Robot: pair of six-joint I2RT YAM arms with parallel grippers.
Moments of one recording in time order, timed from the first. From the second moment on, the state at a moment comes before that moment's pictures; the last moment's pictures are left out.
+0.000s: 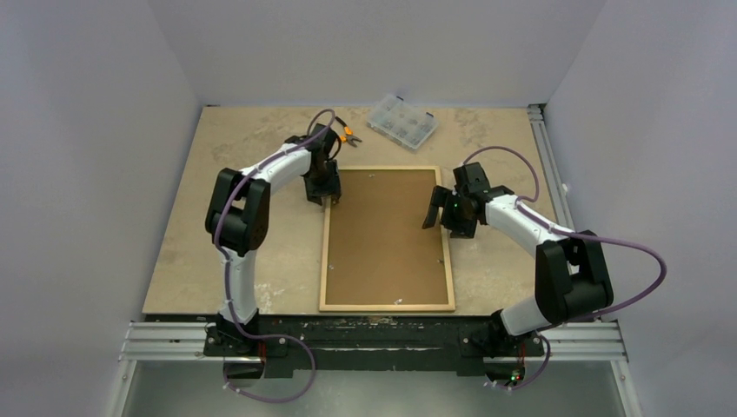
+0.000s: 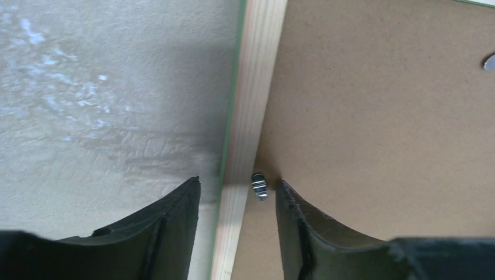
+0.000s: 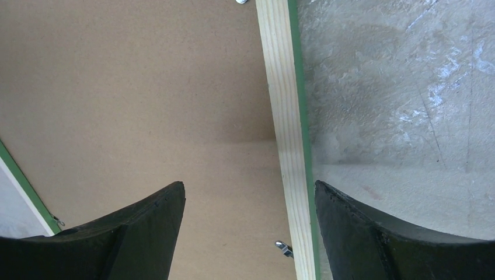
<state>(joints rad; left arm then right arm) -0.38 2.06 1.56 -0.76 -0.01 -0.56 0.29 1.48 0.90 -0.52 -0.12 0.57</state>
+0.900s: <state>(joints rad) -0.37 1.91 1.32 -0.70 0.13 -0.54 0.27 1.65 0.98 -0.52 -0.13 0.51</state>
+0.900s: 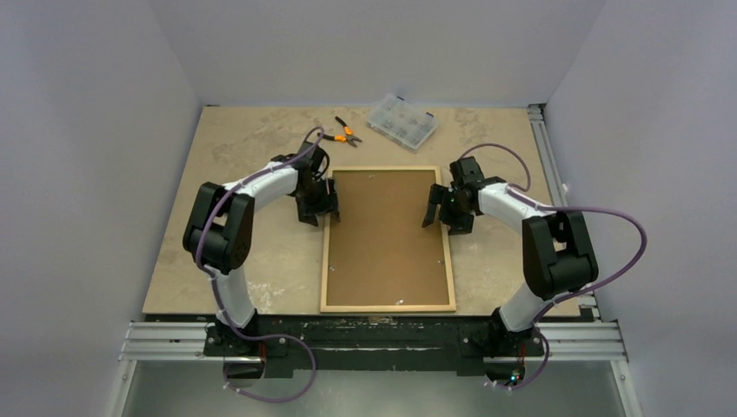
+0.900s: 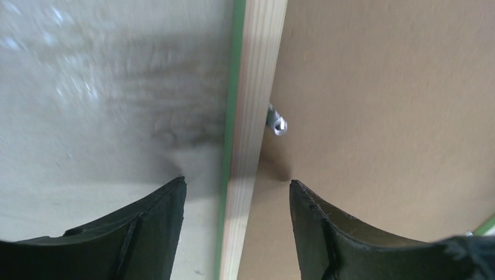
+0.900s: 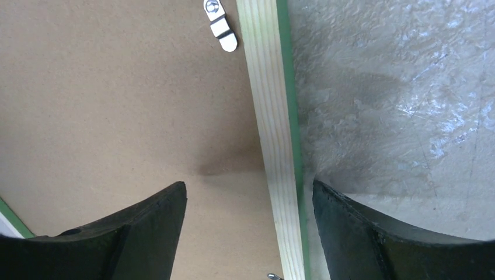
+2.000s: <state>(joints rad) -0.34 1.58 1.00 -0.65 0.20 -0.64 0.45 1.75 1.13 -0.59 0.06 0.53</state>
